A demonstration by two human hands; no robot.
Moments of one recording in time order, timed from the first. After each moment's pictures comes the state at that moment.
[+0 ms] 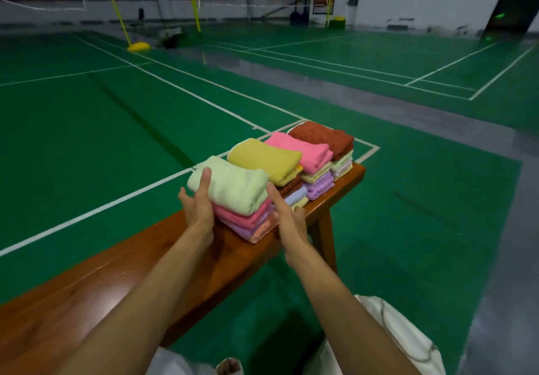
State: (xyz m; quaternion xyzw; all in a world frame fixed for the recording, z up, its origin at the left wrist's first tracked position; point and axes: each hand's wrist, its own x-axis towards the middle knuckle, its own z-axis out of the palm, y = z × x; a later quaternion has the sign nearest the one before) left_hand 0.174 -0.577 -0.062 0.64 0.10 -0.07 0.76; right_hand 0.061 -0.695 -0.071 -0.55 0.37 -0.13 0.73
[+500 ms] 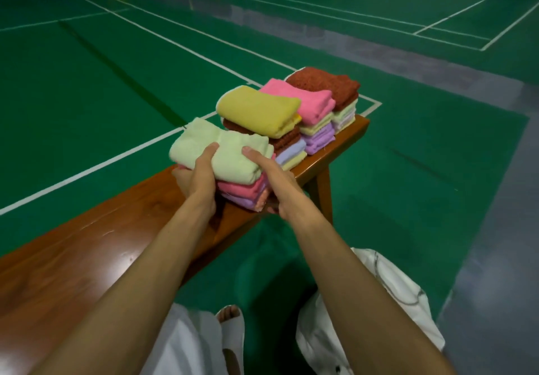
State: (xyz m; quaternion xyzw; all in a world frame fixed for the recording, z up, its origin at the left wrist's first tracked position) left_hand 0.163 -0.591 -0.099 0.62 0.17 -0.04 0.77; right_hand 0.061 -0.694 -0.069 -0.51 0.35 -0.04 0.78
